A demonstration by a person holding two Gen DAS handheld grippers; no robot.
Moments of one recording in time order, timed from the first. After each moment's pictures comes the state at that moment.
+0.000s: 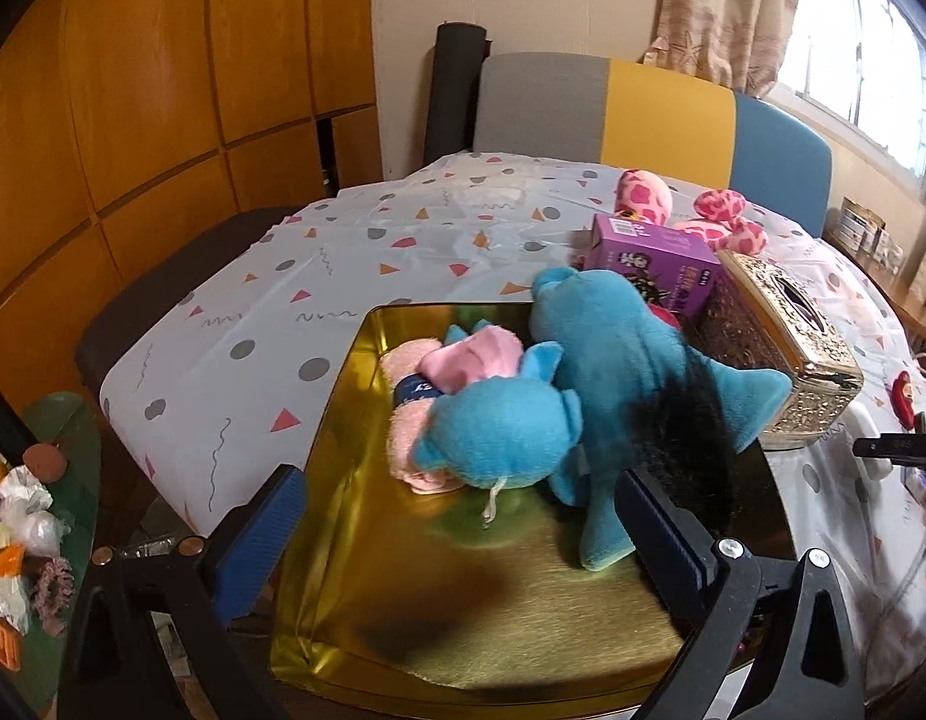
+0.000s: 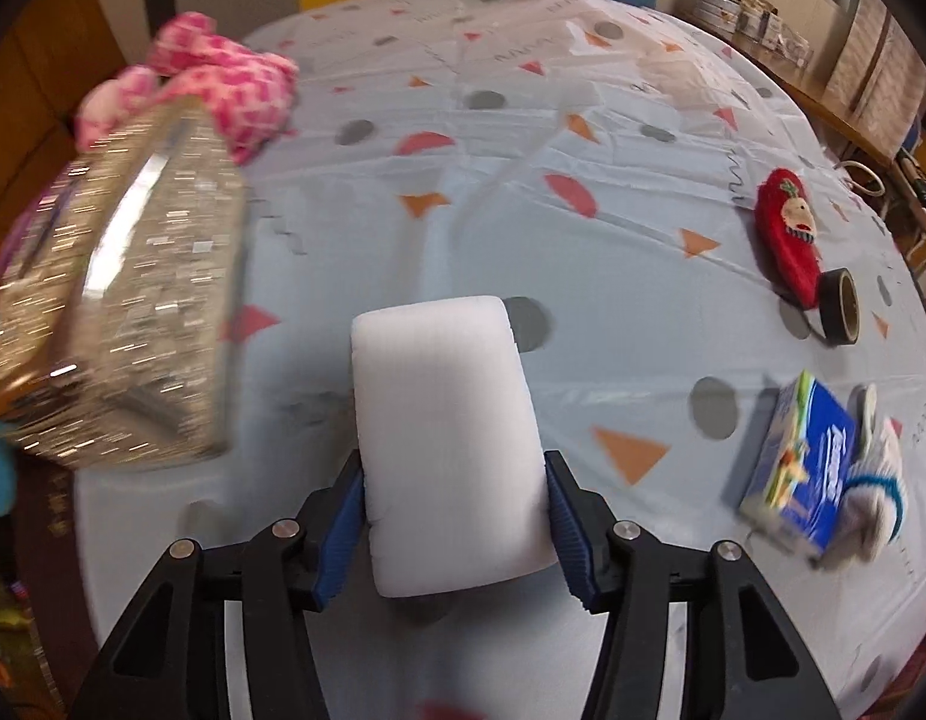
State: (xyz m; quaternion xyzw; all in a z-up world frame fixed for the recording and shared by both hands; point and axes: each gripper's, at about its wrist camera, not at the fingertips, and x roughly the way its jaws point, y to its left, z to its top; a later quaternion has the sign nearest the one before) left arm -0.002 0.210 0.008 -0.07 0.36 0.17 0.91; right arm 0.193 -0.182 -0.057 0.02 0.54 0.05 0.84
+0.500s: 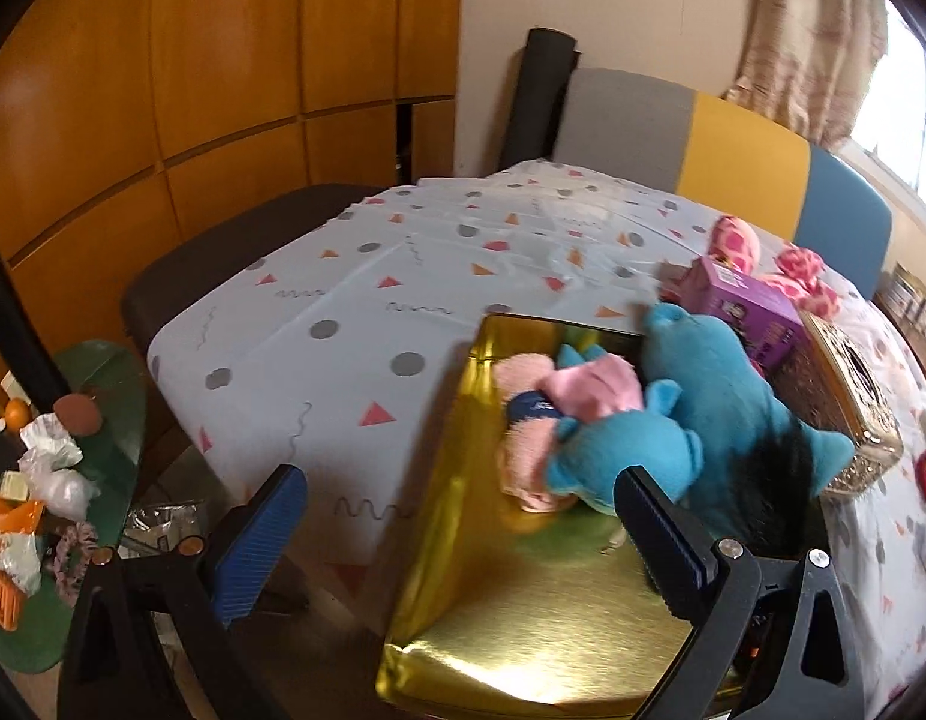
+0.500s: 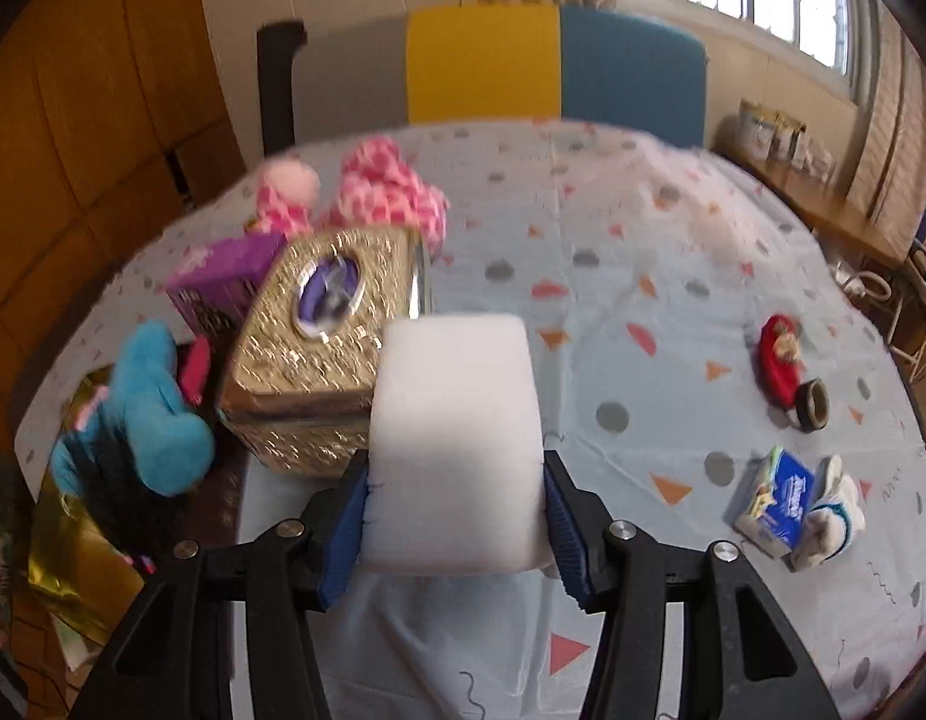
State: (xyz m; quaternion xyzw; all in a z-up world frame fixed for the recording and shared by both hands) left arm -0.021 0.272 0.011 -0.12 0.35 0.24 0.90; right arm 0.116 -0.122 0.042 -0.01 0.42 0.10 0.90
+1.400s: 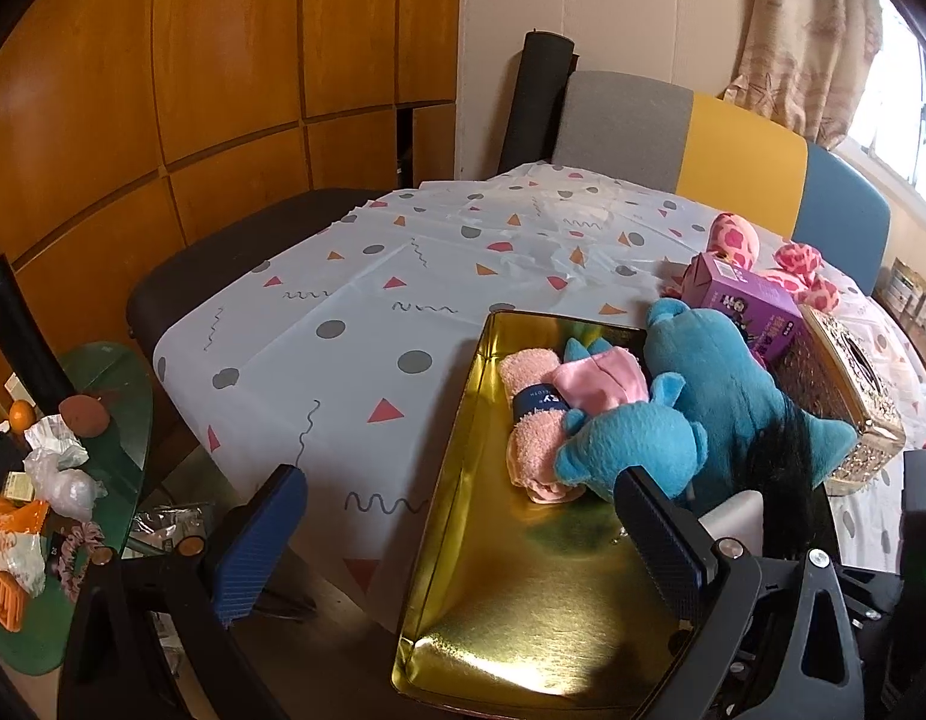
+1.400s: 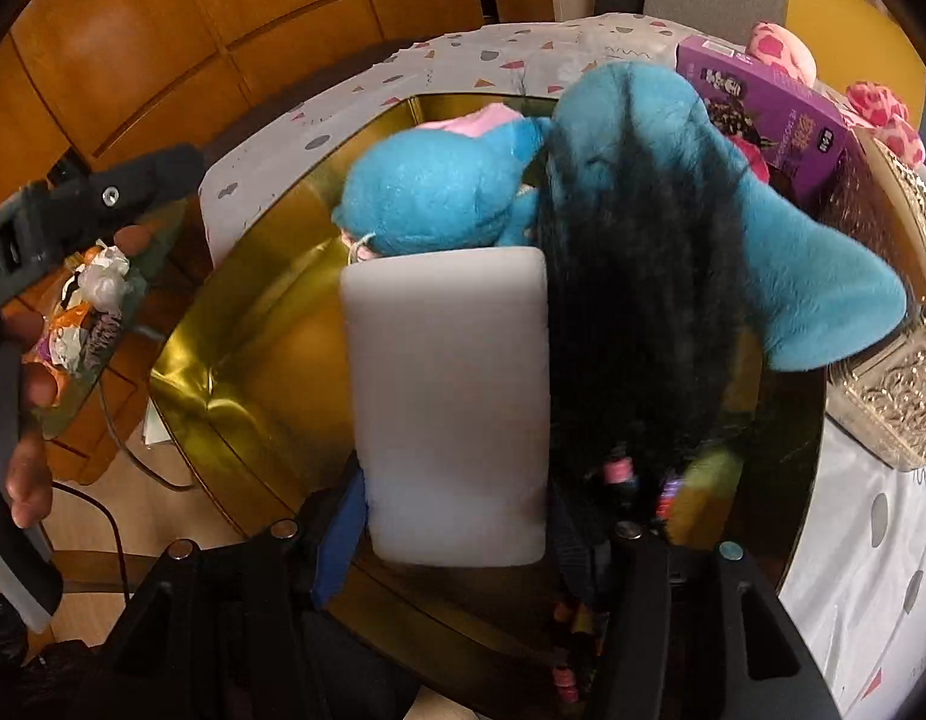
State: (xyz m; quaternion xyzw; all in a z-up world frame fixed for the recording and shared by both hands) left arm -0.031 0.271 0.009 -0.11 0.35 0.24 0.90; right arm 0.039 0.117 -0.049 -0.14 0.51 0.39 0.75
